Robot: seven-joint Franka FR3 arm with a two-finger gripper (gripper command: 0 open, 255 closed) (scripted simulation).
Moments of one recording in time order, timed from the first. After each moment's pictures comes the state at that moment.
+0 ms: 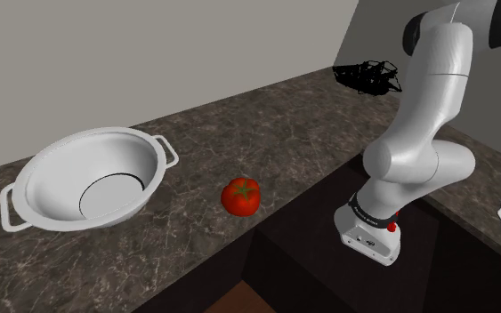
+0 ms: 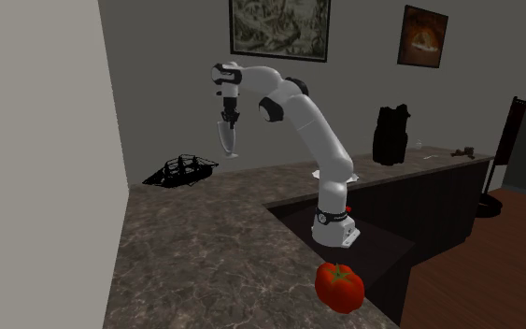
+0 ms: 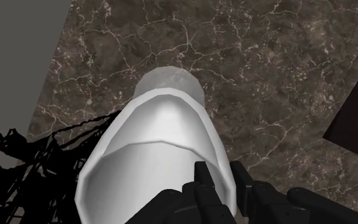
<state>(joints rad) -0.81 0.60 -1.06 -1.08 0.56 1.41 -1.91</state>
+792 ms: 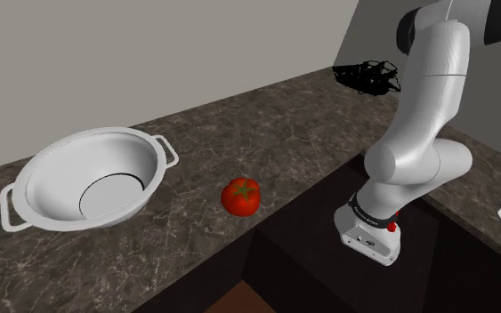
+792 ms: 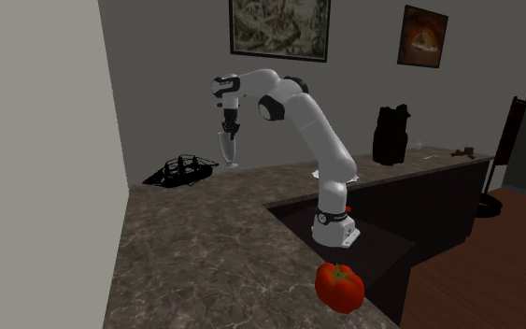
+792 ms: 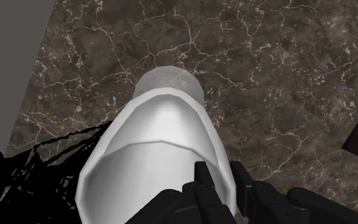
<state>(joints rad) -0.70 0.58 -1.08 -1.32 0.54 1.60 -1.94</state>
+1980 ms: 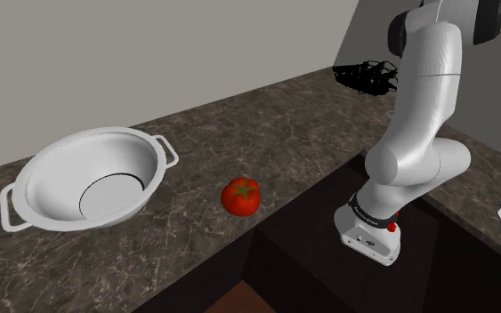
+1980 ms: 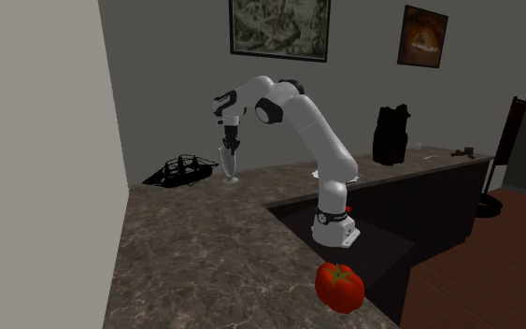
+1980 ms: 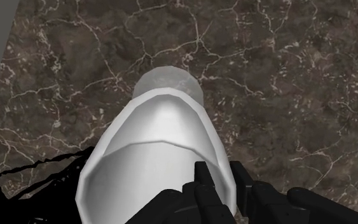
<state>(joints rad) -0.65 0.62 -1.06 -1.53 0.59 1.81 -1.99</state>
